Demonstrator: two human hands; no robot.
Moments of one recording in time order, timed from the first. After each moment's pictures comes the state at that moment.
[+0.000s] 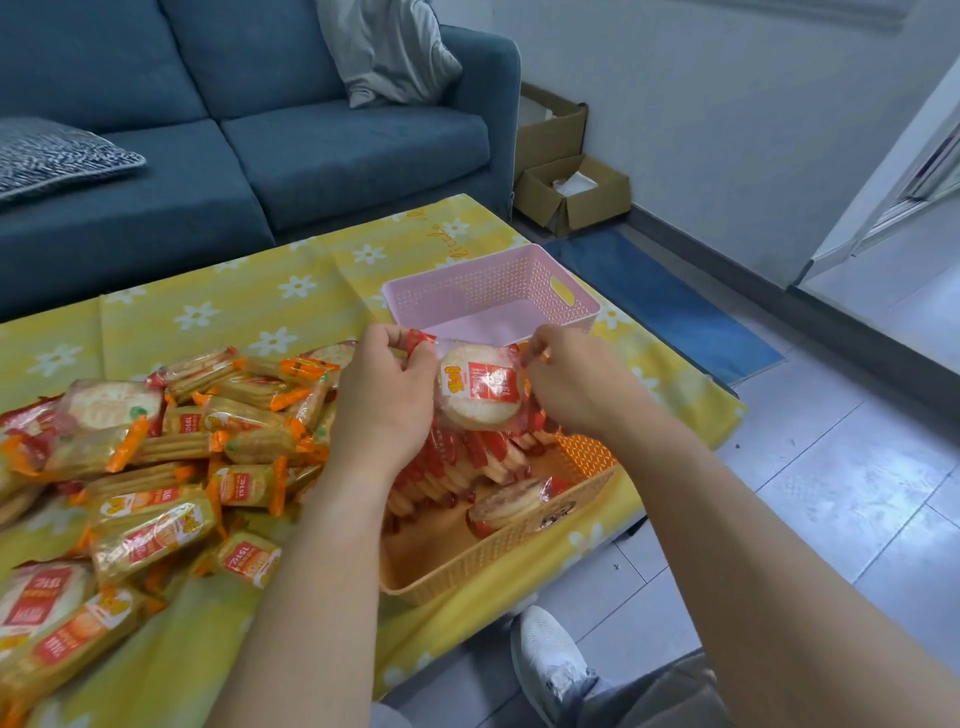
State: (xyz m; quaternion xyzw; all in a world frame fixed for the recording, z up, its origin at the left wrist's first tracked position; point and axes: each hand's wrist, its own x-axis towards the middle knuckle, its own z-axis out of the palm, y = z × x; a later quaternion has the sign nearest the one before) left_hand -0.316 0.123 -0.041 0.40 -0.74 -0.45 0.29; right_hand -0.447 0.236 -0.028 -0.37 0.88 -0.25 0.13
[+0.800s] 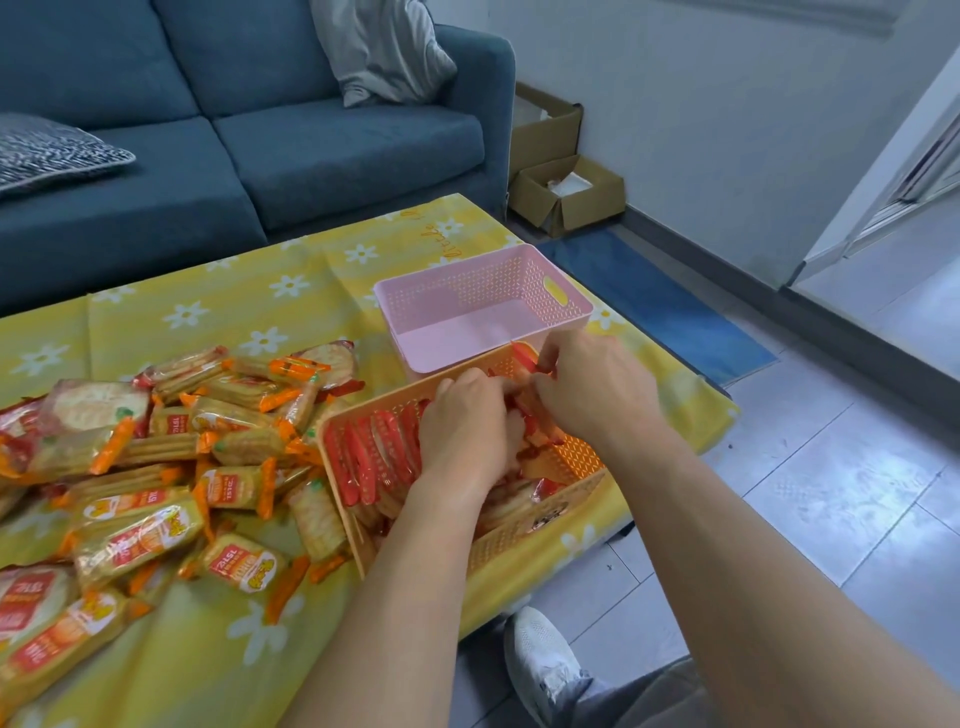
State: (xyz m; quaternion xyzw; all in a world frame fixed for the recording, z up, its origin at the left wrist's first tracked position) left_hand -0.364 0.158 -0.088 0.31 -0.91 -0.26 0.11; right_hand -0.463 0.241 -0.053 -0.34 0.93 -0.15 0.00
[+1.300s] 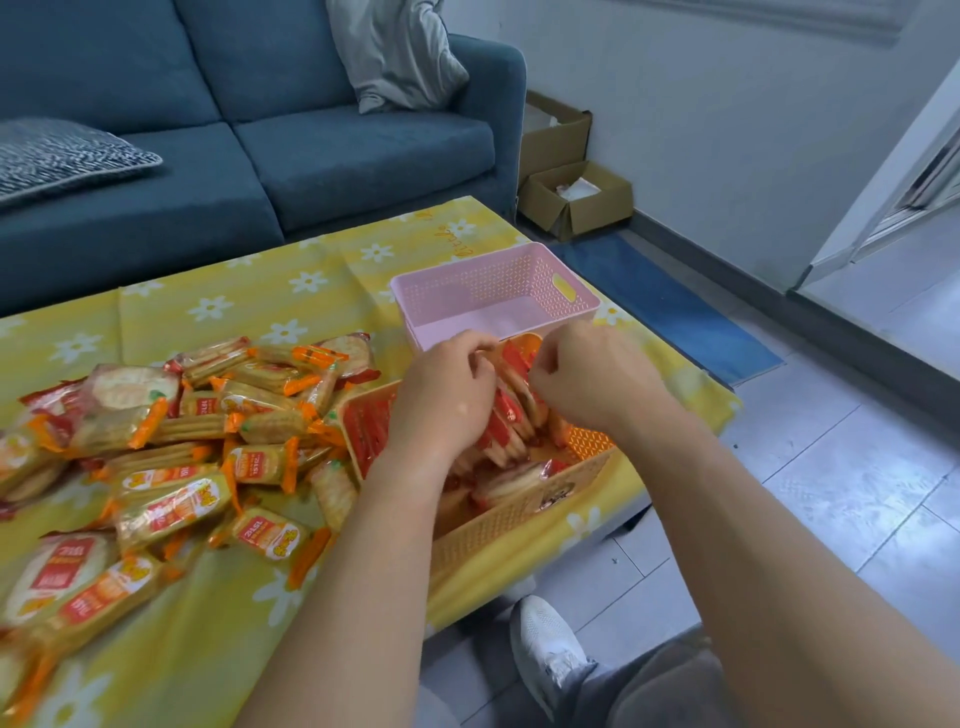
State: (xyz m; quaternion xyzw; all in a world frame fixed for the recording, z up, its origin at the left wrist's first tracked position) left_hand -0.336 0.141 -0.061 0.32 -0.86 -0.34 0.21; right_hand -0.446 0.250 -0.031 -0.39 0.91 -0.15 0.05
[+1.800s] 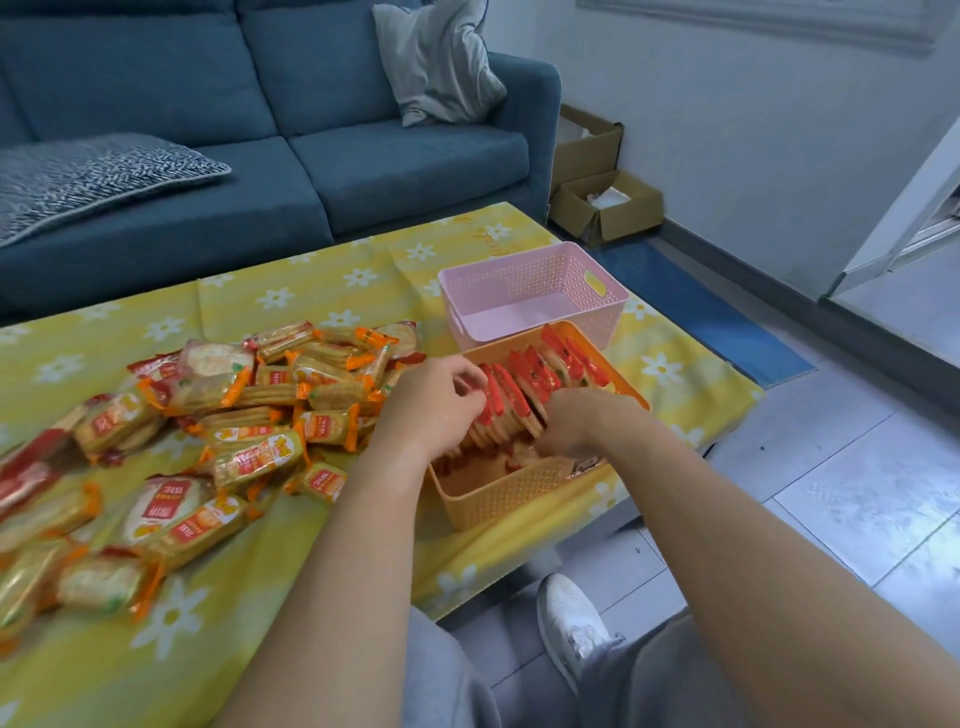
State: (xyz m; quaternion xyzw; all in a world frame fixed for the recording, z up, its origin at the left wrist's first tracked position) left_hand -0.262 0.135 -0.058 0.36 -0.85 -0.36 0.14; right_hand -0.394 0.250 -0.053 -0.41 0.88 0.05 0.24
